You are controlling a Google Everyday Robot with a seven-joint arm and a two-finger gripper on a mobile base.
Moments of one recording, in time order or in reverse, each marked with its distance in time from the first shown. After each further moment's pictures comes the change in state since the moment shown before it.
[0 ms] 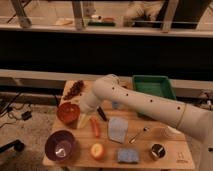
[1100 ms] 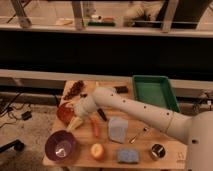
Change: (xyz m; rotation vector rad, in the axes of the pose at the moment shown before) arm -0.019 -0.012 0.062 0.018 -0.234 0.165
